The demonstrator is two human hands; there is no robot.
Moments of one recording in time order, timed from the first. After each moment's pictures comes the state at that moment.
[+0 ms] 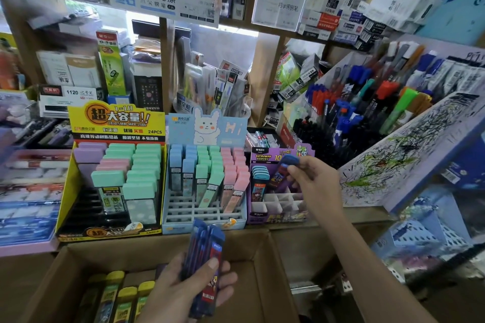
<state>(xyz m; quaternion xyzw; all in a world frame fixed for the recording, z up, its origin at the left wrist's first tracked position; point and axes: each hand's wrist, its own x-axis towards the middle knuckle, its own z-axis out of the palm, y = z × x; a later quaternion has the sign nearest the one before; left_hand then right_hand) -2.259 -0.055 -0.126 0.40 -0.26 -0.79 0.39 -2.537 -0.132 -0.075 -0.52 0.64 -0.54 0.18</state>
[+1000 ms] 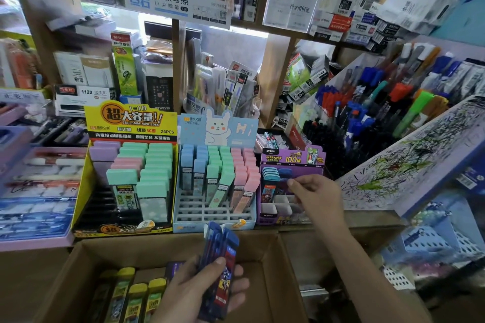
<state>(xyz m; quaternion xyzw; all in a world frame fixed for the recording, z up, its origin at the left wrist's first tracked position) -2.259 -0.053 -0.121 0.39 -0.19 -0.82 0.37 -2.528 -0.135 -0.103 -0.43 0.70 -0.54 0.21</state>
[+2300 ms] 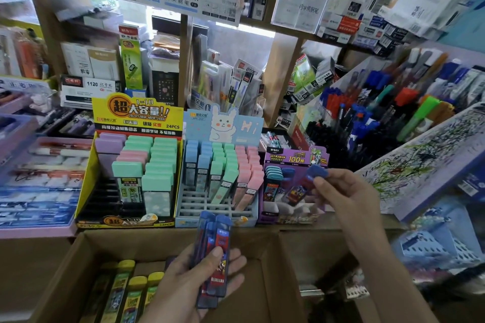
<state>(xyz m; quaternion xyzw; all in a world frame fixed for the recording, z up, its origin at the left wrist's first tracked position) -2.253 -0.057 -0.123 0.37 -0.18 -0.81 0.41 -2.527 -0.084 -0.054 -0.44 0.61 -0.60 0.27</state>
